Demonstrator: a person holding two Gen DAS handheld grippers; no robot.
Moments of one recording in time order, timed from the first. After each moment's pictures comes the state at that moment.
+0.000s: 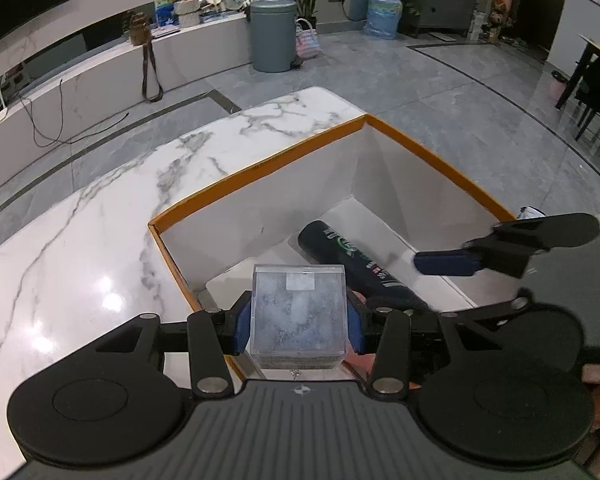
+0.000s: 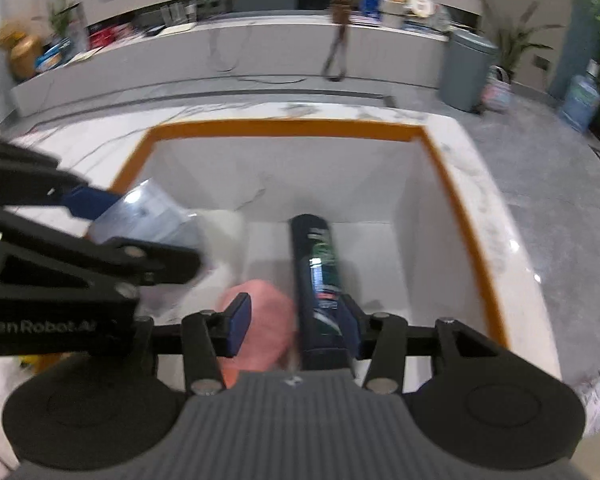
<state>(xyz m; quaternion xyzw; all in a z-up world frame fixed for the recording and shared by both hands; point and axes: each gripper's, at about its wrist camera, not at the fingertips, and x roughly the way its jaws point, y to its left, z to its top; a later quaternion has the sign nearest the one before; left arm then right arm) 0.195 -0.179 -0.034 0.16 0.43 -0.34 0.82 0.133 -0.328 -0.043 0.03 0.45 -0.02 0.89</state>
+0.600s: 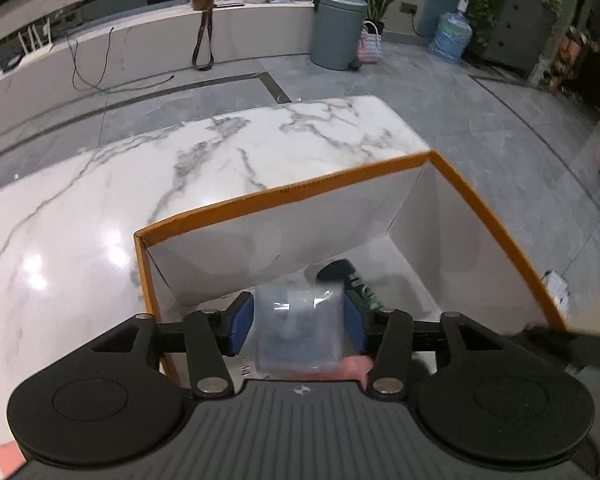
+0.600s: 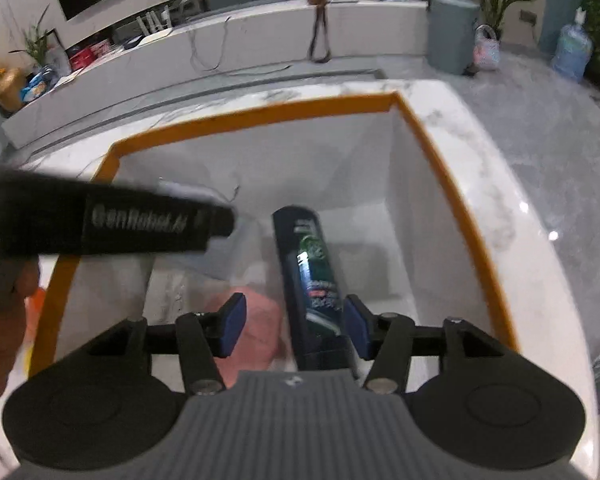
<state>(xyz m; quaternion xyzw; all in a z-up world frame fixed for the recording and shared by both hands) 0.232 -0.198 -0.046 0.07 0.47 -0.26 0.84 0.152 -0.346 -0.055 0.10 0.47 -0.02 0.88</state>
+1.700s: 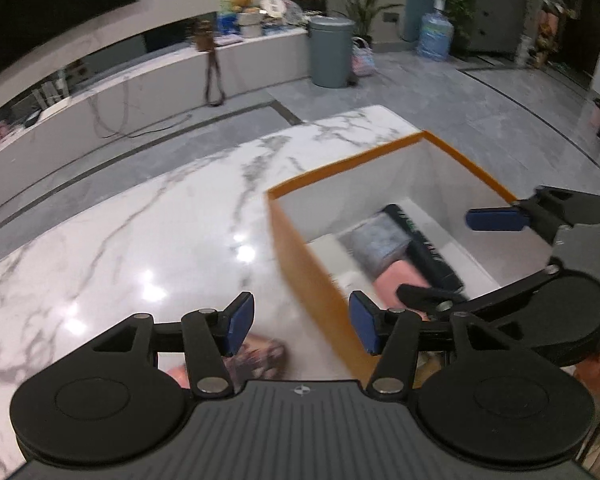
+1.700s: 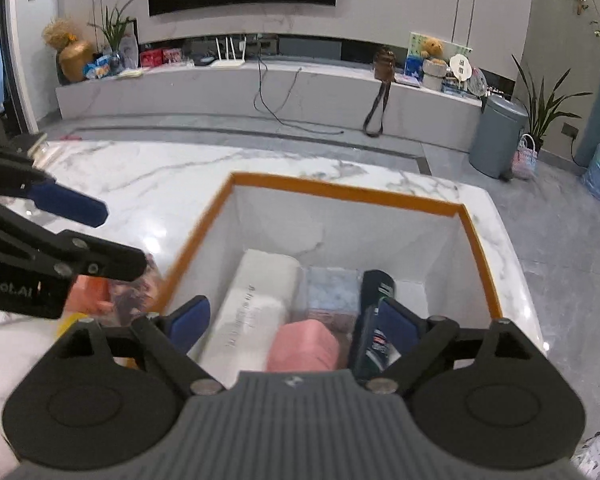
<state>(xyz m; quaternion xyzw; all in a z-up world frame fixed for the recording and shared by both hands) 0.162 -0.103 0.008 0.14 0.41 -0.26 0.86 0.115 -0.289 -0.010 -0.02 0.38 0.04 0.92</state>
